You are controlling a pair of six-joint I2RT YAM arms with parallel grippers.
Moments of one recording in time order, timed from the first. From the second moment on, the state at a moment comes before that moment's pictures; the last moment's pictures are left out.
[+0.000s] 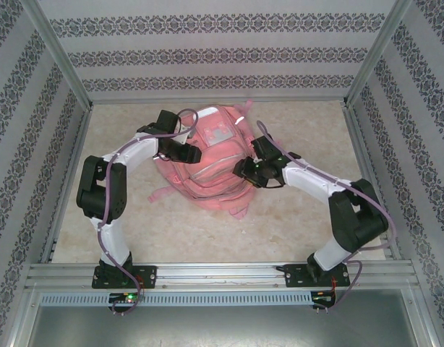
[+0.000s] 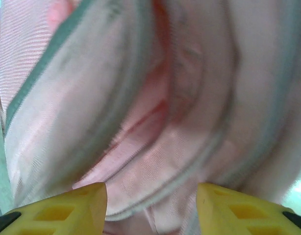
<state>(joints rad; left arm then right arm) -0.26 1.90 1.40 -0.62 0.42 -0.09 0.49 1.62 1.04 -0.42 -0.28 0.92</state>
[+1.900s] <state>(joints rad) -0.46 1.68 1.00 -0.34 0.45 0.94 0.62 1.48 0.79 -0.21 -0.45 0.72</state>
